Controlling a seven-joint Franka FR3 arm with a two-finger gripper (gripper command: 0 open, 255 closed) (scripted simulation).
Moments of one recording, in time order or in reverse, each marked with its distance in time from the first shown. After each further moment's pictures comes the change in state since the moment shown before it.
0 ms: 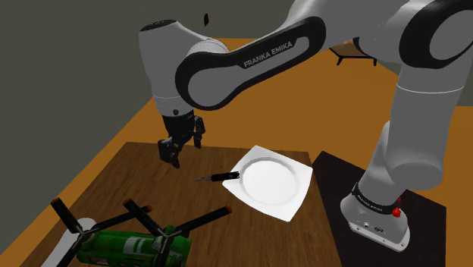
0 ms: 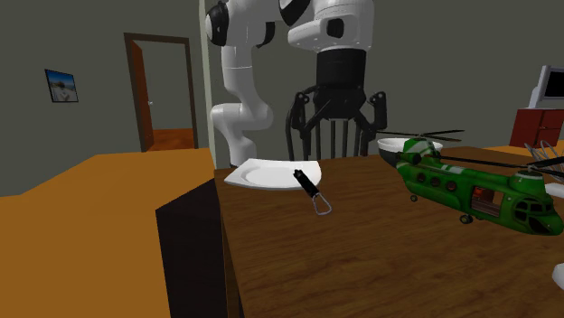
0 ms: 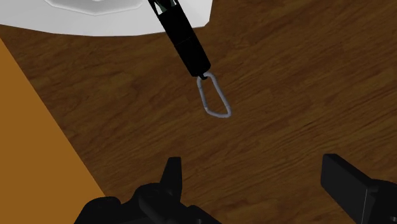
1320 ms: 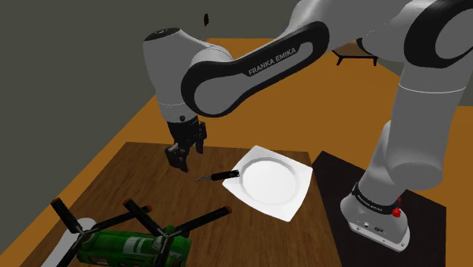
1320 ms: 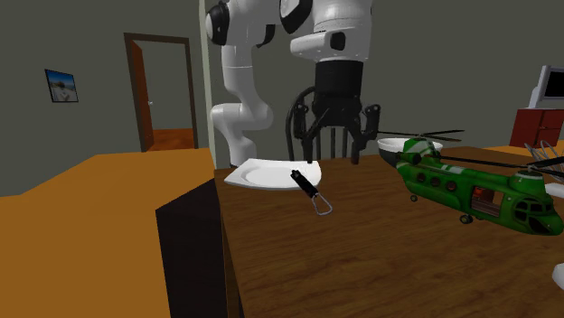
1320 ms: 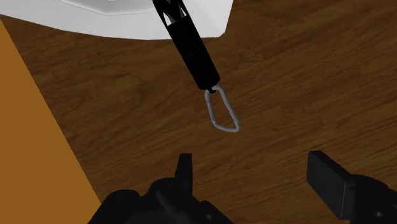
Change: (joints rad) arm -0.007 -0.019 0.010 -0.054 -0.008 0.018 -0.076
